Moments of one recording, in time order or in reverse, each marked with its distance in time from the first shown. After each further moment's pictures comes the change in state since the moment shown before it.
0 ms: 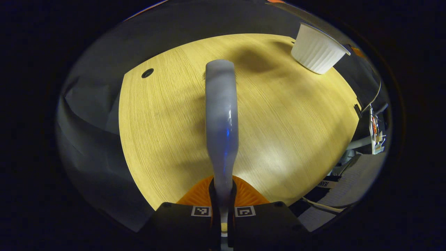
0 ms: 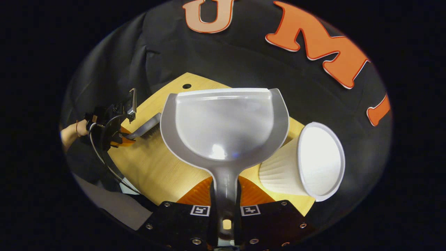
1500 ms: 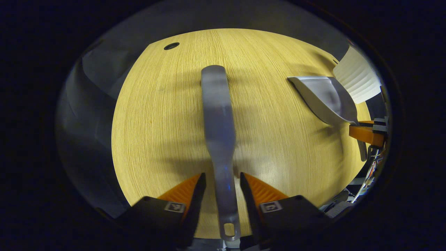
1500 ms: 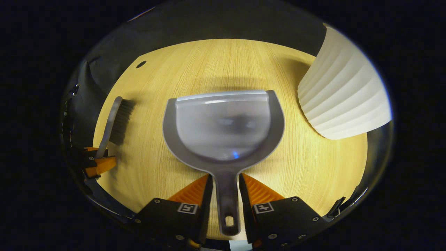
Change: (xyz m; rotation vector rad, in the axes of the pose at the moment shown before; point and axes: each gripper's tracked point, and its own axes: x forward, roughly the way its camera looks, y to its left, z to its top) left arm -0.013 0.044 0.123 -0.301 0.023 0.076; right arm 0.082 0.050 -0.122 0.441 0.234 -0.029
